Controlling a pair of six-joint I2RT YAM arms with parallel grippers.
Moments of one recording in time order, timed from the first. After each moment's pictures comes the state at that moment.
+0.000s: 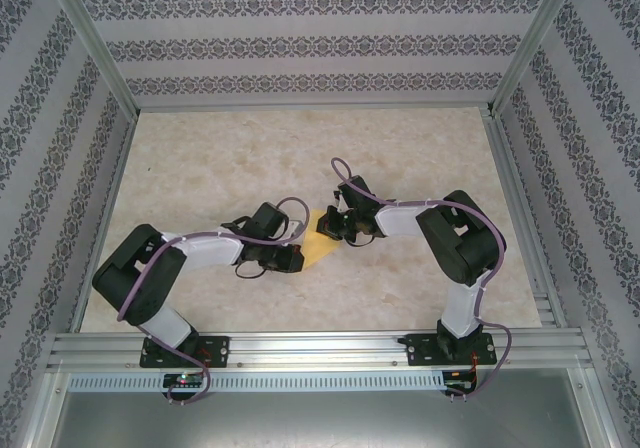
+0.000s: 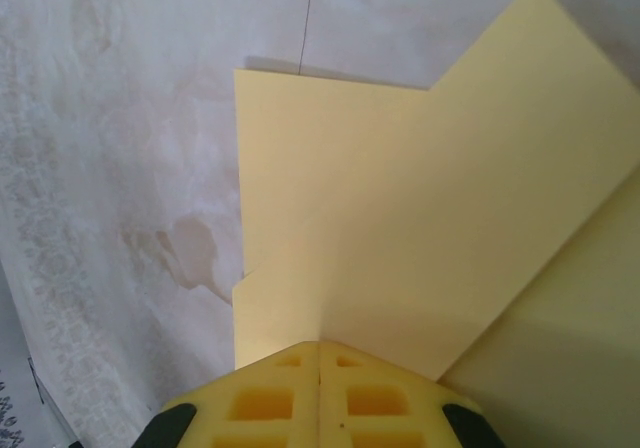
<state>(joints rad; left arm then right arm) -0.65 1.59 0.69 -0.19 0.47 -0.49 0.59 1.89 0.92 0.02 -0.45 0.86</state>
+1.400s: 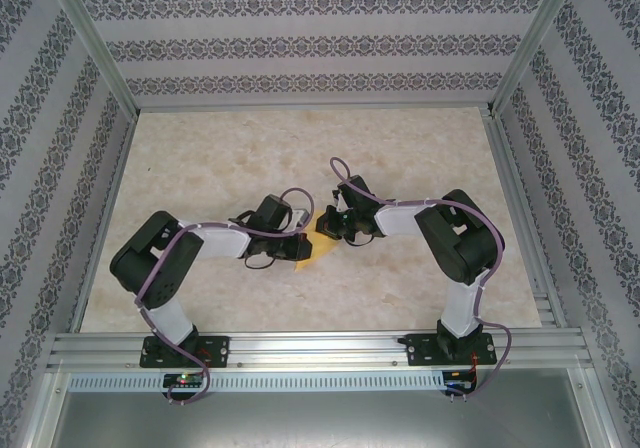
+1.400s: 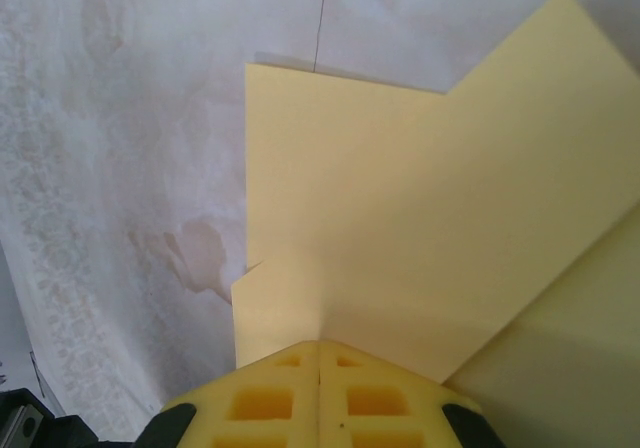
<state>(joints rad) -0.62 1.71 0.73 0.01 0.51 -0.52 0.59 1.90 0.92 0.03 -0.47 0.84</state>
